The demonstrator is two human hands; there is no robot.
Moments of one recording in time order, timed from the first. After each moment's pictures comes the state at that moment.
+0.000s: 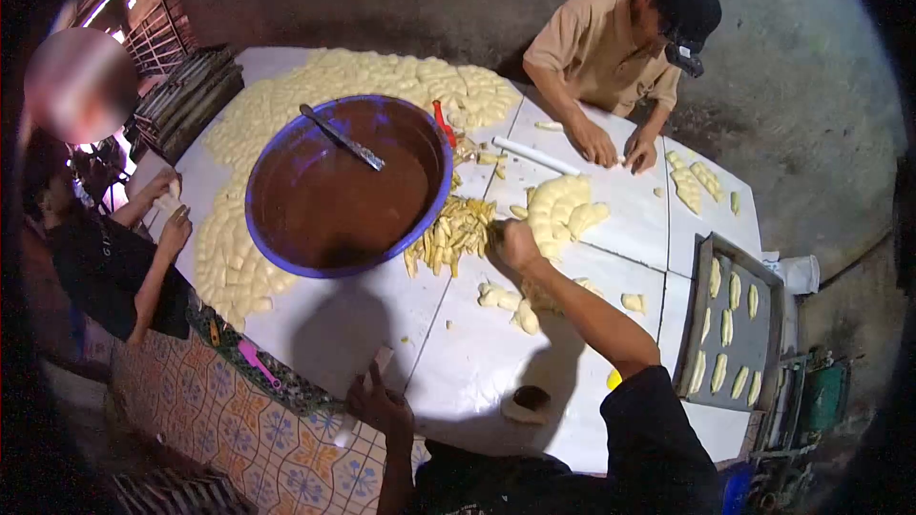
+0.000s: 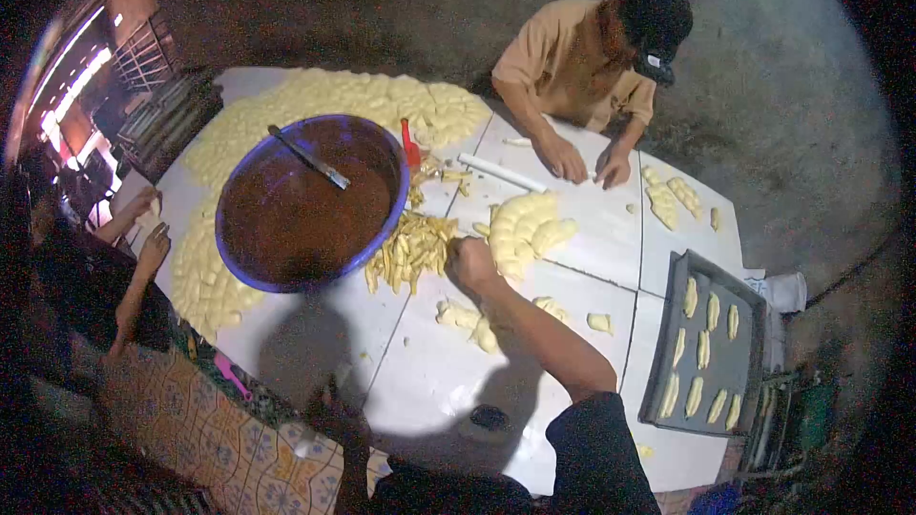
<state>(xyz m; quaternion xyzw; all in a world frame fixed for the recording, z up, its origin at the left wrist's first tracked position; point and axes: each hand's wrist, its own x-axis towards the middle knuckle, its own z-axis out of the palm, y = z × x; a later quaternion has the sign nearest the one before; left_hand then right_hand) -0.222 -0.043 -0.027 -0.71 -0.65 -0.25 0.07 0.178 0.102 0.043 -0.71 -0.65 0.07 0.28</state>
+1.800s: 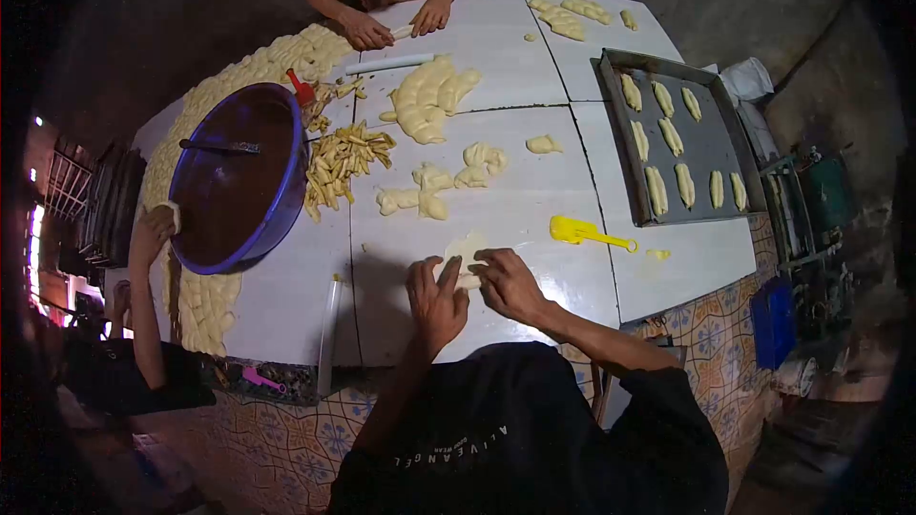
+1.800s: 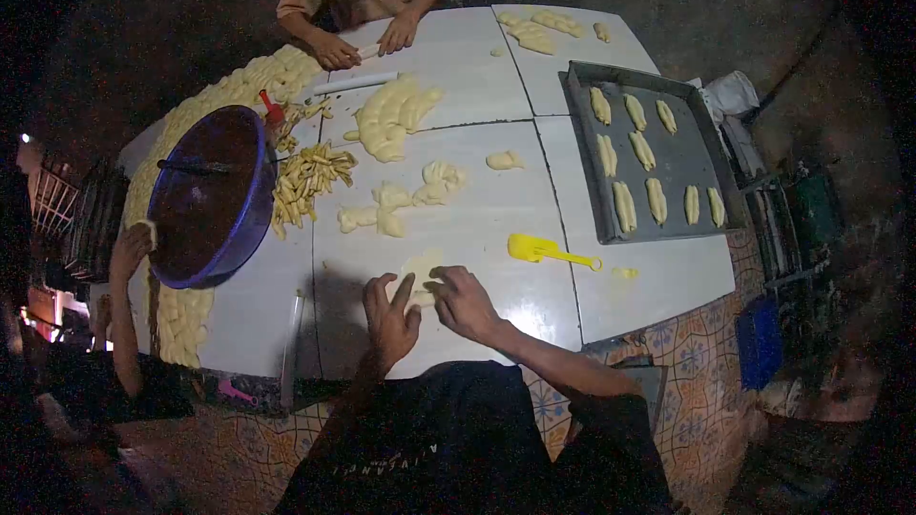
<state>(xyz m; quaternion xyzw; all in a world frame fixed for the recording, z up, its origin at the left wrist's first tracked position) -0.086 -0.102 0.046 -0.93 -0.14 -0.28 -0.18 0.050 -0.238 0.018 -0.72 -0.56 0.02 0.41</state>
